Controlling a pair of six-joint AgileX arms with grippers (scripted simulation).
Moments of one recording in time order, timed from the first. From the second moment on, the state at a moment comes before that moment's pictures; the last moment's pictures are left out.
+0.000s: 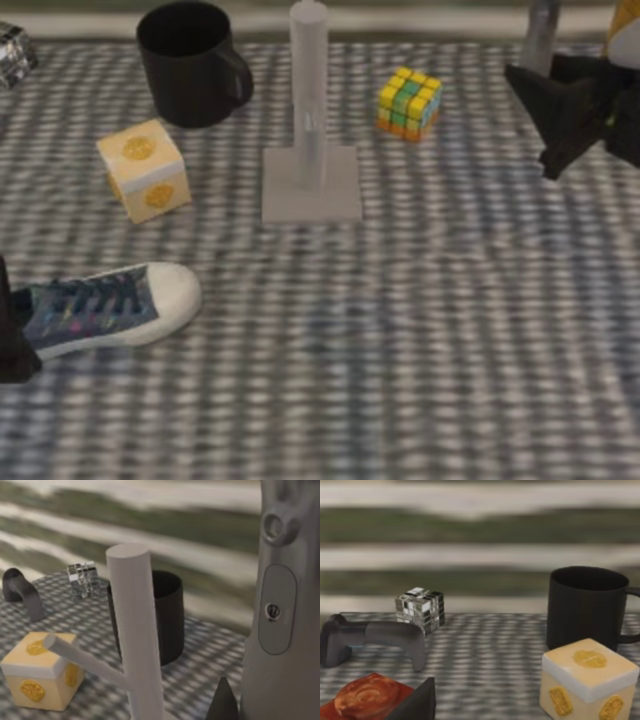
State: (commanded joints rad) left arm 0.00 0.00 0.00 0.00 0.00 0.00; right arm 0.16 1.55 0.70 0.77 -0.58 0.04
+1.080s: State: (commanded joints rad) left arm 0.00 0.00 0.00 0.00 0.00 0.00; right arm 0.56 1.61 0.74 0.93 -0.22 0.03
